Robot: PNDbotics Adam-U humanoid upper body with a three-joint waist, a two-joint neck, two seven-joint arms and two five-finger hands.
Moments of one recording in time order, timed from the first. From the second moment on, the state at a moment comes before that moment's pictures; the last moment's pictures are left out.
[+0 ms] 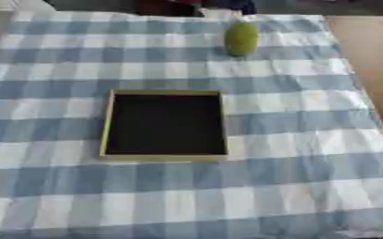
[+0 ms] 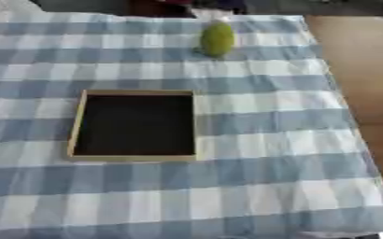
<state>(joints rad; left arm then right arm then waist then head) -0.15 0.29 0.55 -1.98 -0.01 -0.26 0.30 -0.38 -0.65 -0.20 -1.90 0.03 -0.19 -0.10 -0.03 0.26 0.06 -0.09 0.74</state>
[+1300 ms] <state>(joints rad) -0.14 0.28 0.55 -1.98 0.00 -0.26 0.28 -0.99 -0.72 0.00 -1.44 0.27 -0.16 0.05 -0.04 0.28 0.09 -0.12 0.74</state>
